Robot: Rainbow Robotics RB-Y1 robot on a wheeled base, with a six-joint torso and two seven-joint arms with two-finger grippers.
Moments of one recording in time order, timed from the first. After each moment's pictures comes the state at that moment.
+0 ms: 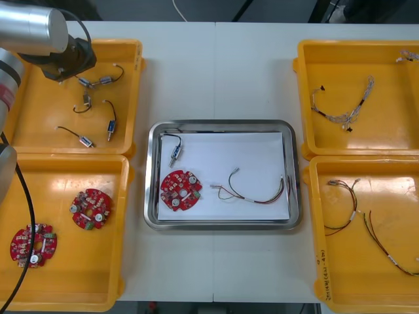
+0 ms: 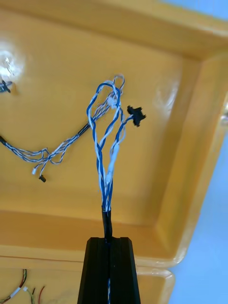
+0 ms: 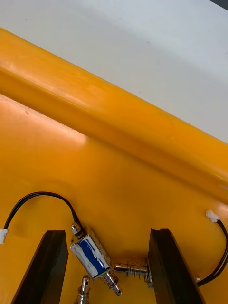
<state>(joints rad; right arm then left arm) -0.87 -0.65 -0.33 -1.50 -0.38 1.91 1.87 -1.08 0.54 -0.09 -0.73 0.39 1.02 -1.03</state>
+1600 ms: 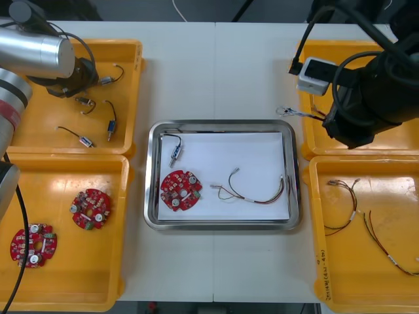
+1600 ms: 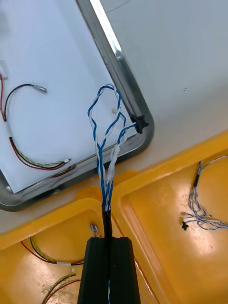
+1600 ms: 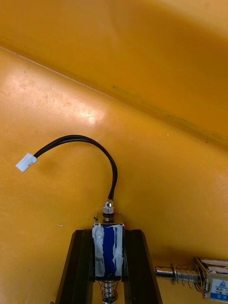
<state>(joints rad) -0.70 -0.77 0.16 -2.14 -0.96 1.92 1.88 -1.01 0.54 -0.14 -0.73 0.39 0.95 -1.03</state>
